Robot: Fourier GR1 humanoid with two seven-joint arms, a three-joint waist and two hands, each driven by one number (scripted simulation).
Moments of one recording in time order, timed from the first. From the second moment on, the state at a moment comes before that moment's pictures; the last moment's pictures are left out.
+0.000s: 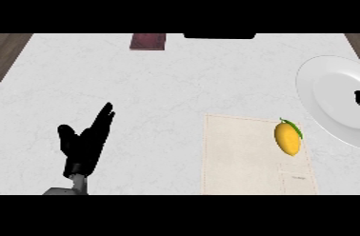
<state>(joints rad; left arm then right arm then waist) -0.01 0.14 -0.12 -1.49 0.14 0.08 0.20 -0.61 -0.52 -0.57 -0.57 0.77 -0.80 0.38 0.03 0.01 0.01</state>
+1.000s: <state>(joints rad) 0.02 0.14 -0.09 -1.49 0.14 0.07 0.19 -0.44 -0.42 -0.85 -0.77 0.17 -0.59 -0.28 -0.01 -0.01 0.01</state>
